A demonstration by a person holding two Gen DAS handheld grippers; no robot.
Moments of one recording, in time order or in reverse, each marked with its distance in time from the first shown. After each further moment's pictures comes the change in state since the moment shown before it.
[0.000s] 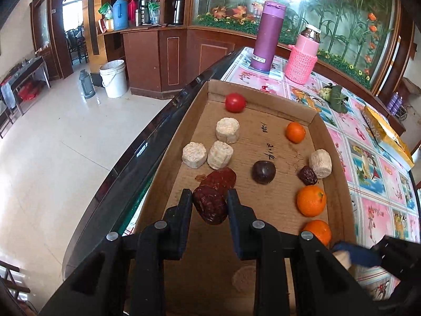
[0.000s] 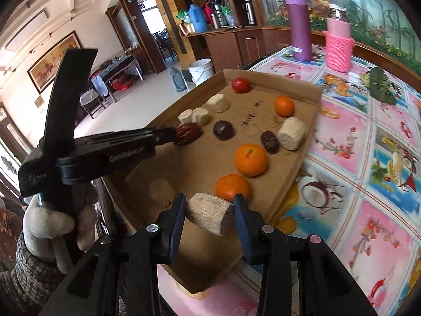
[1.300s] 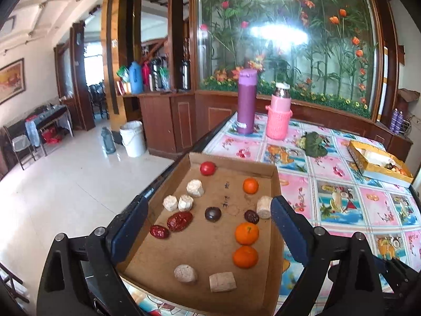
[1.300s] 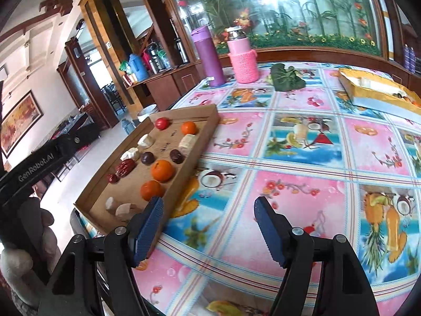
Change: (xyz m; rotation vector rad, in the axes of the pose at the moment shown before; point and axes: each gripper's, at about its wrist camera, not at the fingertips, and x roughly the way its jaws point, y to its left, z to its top) left arm -0.103 -0.103 -0.017 0.050 -0.387 0.155; right arm -0.088 -0.064 -0.055 0.280 -0.248 -0.217
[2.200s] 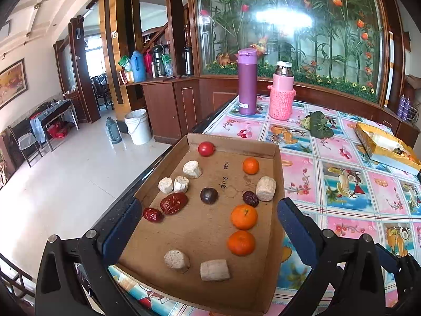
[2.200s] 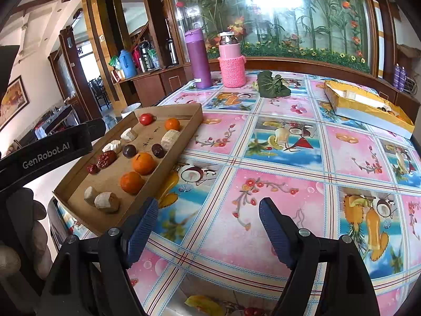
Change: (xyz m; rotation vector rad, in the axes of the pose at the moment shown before) left arm 0.020 -0.015 -0.016 0.027 0.116 0.028; right arm -0.004 0.005 -0.014 -0.083 -0.024 -0.123
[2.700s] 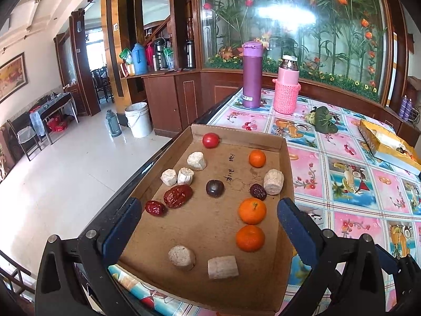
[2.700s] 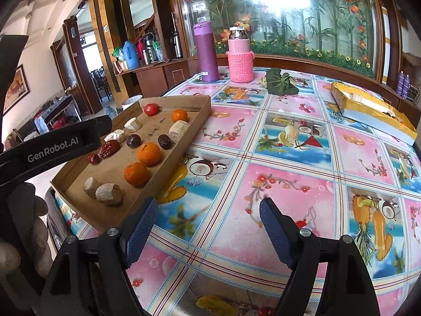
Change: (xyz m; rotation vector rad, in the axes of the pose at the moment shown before) left arm 0.008 0.011 -0.004 -0.015 0.030 -0.006; right arm 0.007 0.017 -0.004 -0.038 0.025 -0.010
